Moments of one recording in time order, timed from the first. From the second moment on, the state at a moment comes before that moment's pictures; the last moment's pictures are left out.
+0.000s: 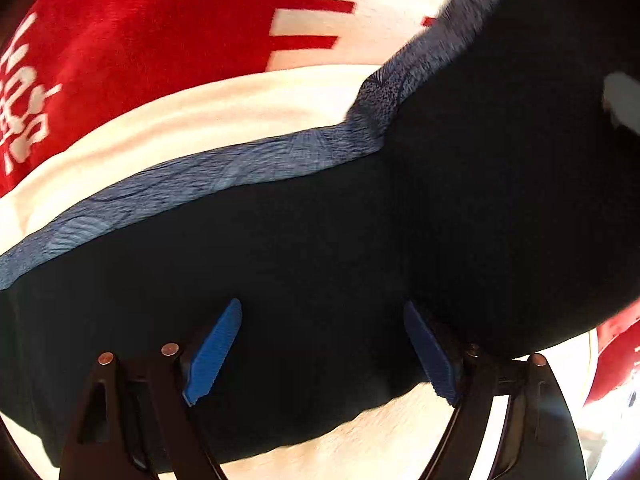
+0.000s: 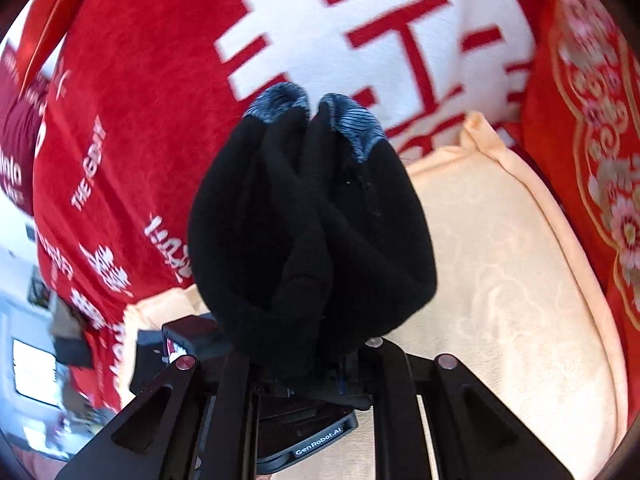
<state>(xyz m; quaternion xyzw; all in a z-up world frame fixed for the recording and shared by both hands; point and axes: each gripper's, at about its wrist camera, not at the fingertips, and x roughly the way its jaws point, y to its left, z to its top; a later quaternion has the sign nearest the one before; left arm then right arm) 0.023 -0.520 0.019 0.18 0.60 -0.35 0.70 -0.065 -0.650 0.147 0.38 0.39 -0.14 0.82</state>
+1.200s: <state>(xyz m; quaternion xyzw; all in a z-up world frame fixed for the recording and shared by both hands) 0.140 -0.313 0.103 0.06 0.65 -0.40 0.65 -0.062 -0.529 0.043 0.63 0.42 -0.08 0.65</state>
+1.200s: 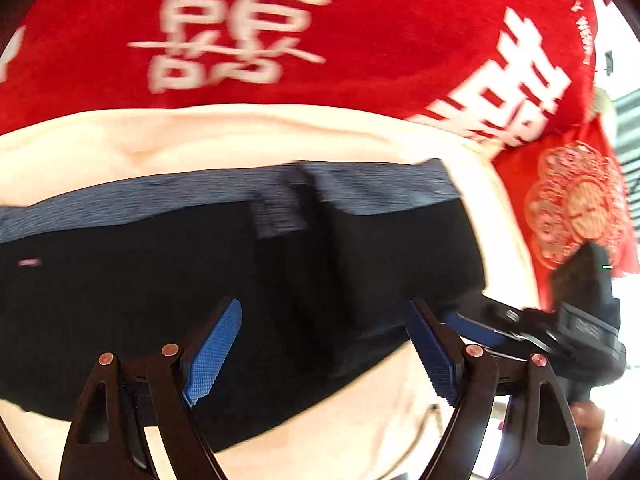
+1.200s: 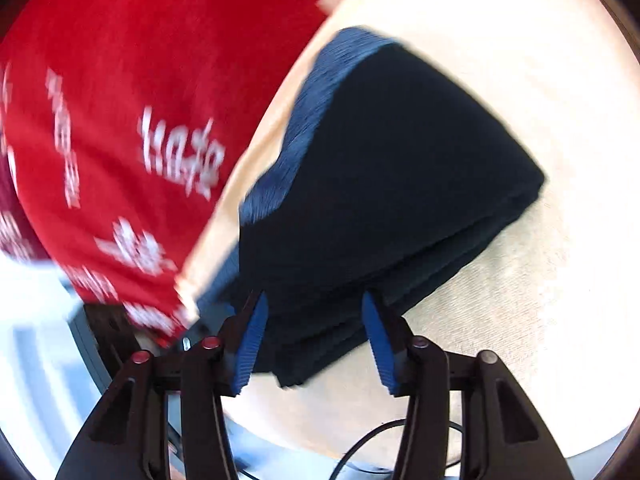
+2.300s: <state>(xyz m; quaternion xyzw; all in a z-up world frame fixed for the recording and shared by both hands) 0.104 -0.300 0.116 0.13 0.60 -0.31 0.72 -0.045 -0.523 0.102 0.42 0.49 -0.05 0.76</state>
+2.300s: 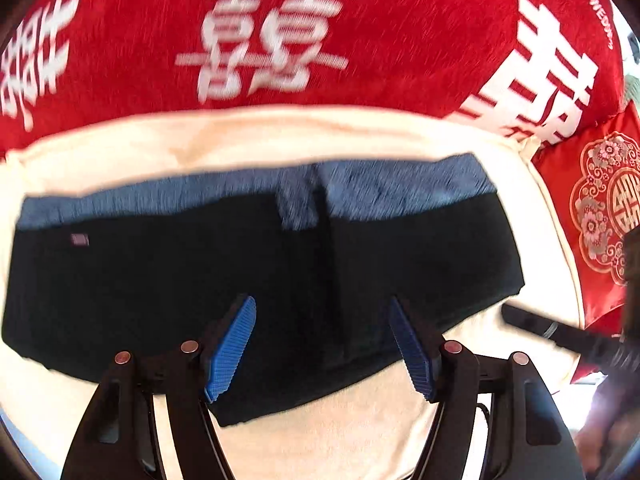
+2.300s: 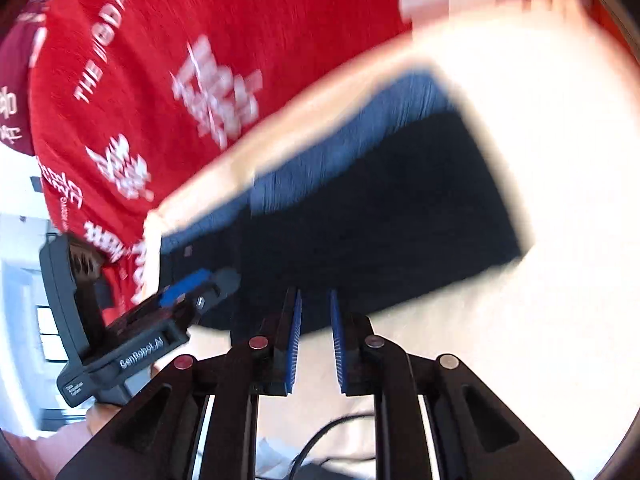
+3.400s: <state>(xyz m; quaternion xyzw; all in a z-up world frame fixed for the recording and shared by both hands) 0.105 -0.232 0.089 0.09 0.65 -0.17 0.74 0.040 -0.451 0.061 0.27 0.59 0.04 0.76</state>
